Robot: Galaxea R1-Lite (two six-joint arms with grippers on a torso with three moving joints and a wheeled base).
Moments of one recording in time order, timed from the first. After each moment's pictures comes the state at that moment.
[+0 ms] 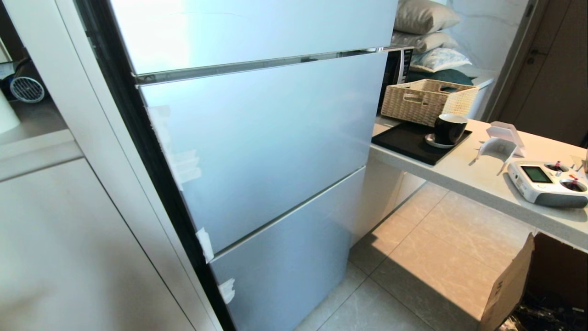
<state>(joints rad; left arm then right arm) -0.01 0.00 0.00 0.00 0.00 0.00 0.00 0.00 0.00 0.00 0.00 0.00</state>
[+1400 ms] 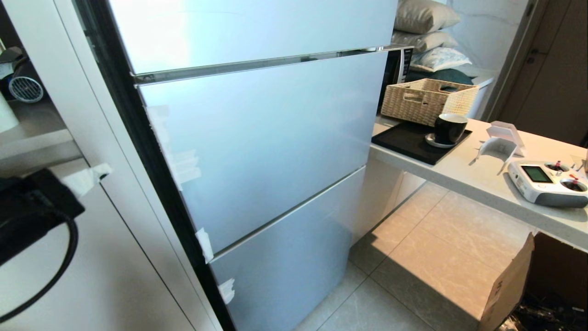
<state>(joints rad) -0.10 1.14 -0.56 -0.62 -0.05 -0.36 0.00 0.00 0.00 0.00 0.00 0.00</state>
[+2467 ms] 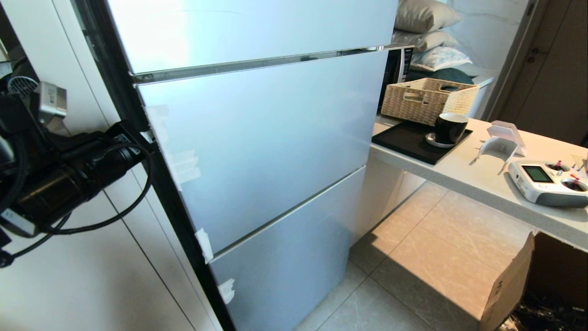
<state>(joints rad) -0.19 1.46 -0.79 -0.71 0.12 -0.47 0.00 0.00 0.00 0.00 0.00 0.00</state>
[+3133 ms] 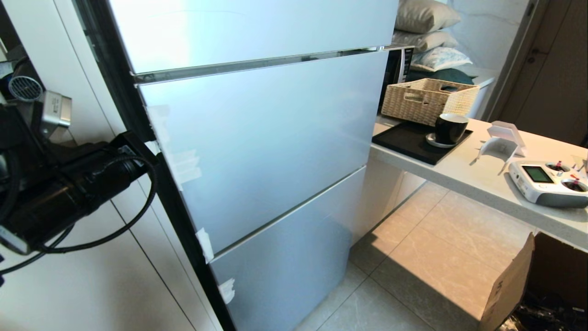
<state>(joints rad) -0.26 1.43 -0.73 -0.71 0.08 -0.48 0.00 0.00 0.00 0.00 0.00 0.00</state>
